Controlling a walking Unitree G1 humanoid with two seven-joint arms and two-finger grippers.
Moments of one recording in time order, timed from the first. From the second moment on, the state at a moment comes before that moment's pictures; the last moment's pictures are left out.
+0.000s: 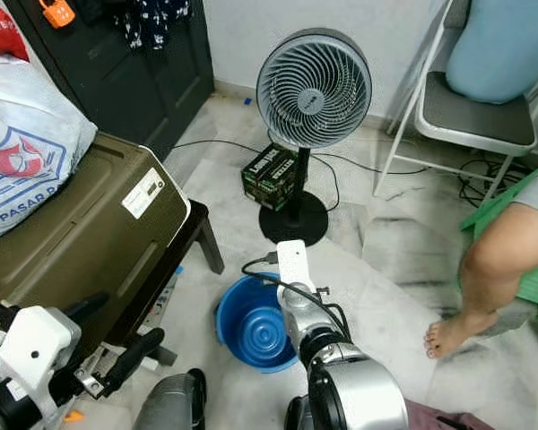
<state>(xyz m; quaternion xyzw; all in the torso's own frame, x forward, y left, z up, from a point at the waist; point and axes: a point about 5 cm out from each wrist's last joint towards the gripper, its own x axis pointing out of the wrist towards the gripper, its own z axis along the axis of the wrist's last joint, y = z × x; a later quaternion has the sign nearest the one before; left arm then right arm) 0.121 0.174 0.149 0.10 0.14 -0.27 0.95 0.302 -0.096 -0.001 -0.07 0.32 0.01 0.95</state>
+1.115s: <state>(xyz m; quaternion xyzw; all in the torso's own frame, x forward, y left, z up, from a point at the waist) 0.130 0.168 0.156 0.10 0.13 -0.28 0.95 0.321 -0.090 0.023 -0.01 0.25 0.02 0.97</state>
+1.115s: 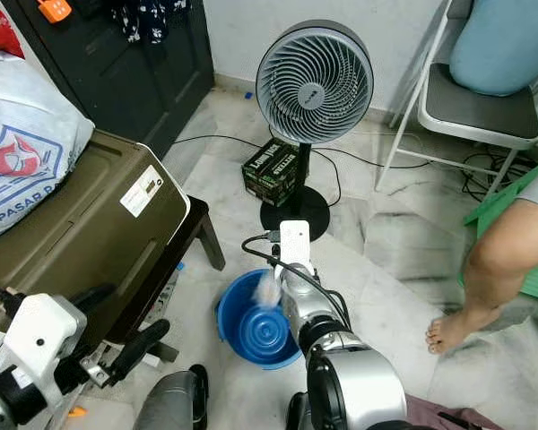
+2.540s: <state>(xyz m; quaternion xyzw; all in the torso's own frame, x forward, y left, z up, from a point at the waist) 0.228 0.157 0.124 0.09 -0.02 -0.09 0.99 0.258 -0.172 0.090 -0.08 0.09 0.06 0.99</state>
